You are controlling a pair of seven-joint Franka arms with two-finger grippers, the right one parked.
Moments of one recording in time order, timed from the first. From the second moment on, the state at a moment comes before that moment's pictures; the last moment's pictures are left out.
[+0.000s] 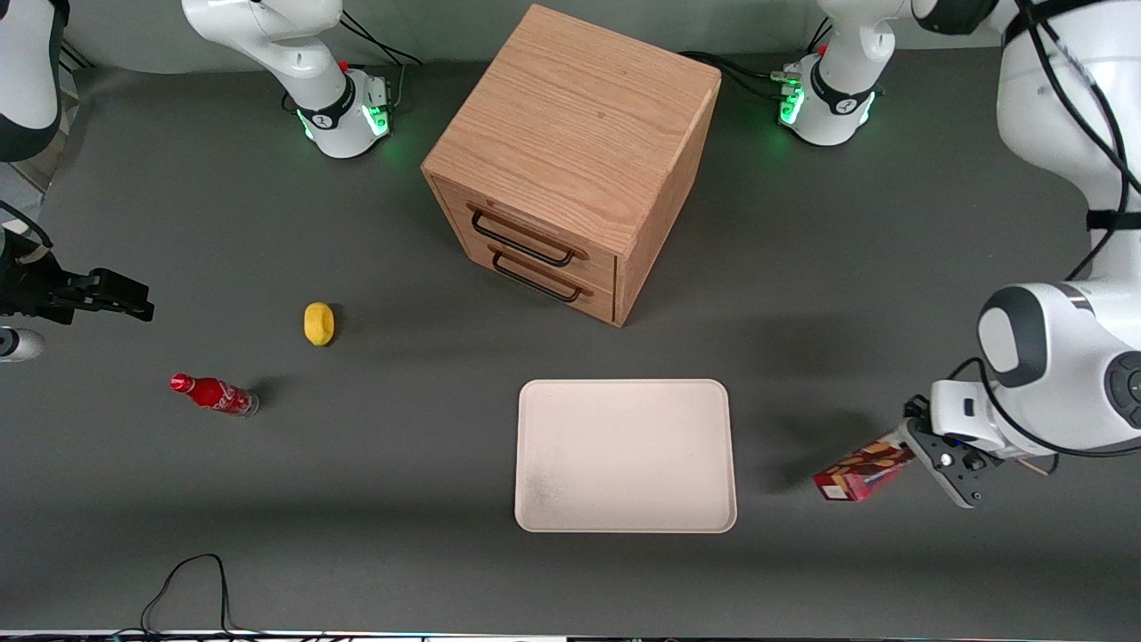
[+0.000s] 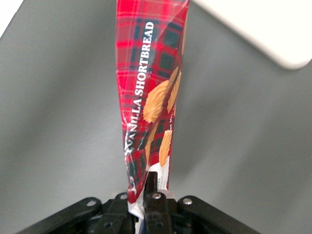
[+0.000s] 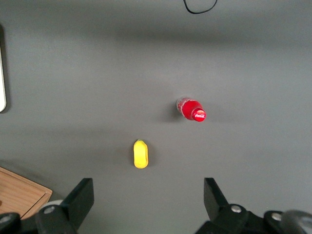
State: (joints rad) arm -0.08 0.59 0.04 -1.44 -0.15 2.03 0.90
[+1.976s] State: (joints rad) arm -0.38 0.74 -0.02 -1.37 0.09 2.23 -0.42
